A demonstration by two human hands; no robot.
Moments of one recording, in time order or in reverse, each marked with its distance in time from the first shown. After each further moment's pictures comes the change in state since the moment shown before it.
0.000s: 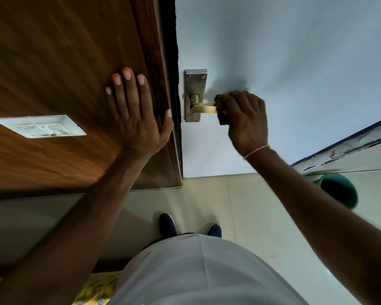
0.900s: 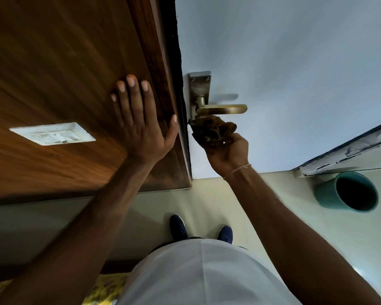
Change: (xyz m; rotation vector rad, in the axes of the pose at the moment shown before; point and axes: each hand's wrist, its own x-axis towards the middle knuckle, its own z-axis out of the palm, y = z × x) left_hand 0.002 -0.001 -0.012 -0.011 -0.064 0.004; right_hand -0.038 -0.062 0.040 2.220 0.058 1.685
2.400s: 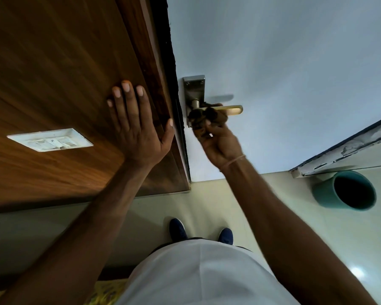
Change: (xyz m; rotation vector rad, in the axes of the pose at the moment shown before) left_hand 0.000 -0.001 0.000 -0.034 0.003 0.014; right_hand 0.009 -0.009 0.022 -0.183 -0.271 -0.114
